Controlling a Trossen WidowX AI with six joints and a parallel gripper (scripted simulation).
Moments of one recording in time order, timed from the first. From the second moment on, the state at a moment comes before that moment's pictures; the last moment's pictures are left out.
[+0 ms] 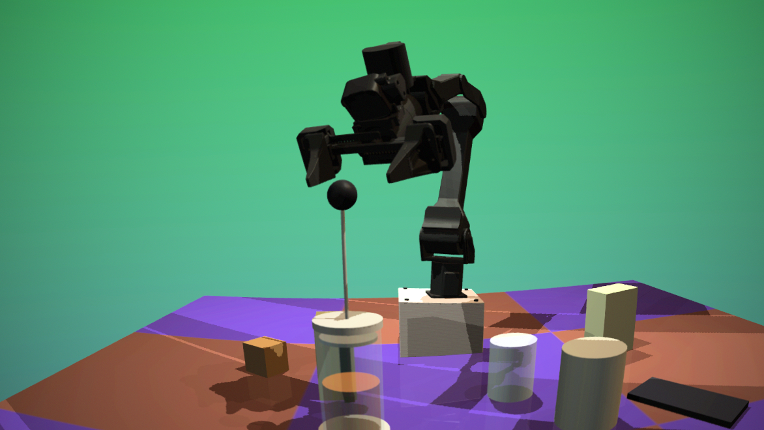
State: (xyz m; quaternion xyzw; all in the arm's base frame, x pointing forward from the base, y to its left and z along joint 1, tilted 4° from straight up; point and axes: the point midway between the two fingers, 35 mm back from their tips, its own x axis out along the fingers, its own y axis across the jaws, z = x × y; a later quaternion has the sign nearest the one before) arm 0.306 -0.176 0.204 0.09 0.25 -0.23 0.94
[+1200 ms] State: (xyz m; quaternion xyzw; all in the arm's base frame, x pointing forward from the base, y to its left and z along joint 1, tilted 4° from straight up) arm 0.320 -0.183 0.191 0.09 0.25 -0.23 0.94
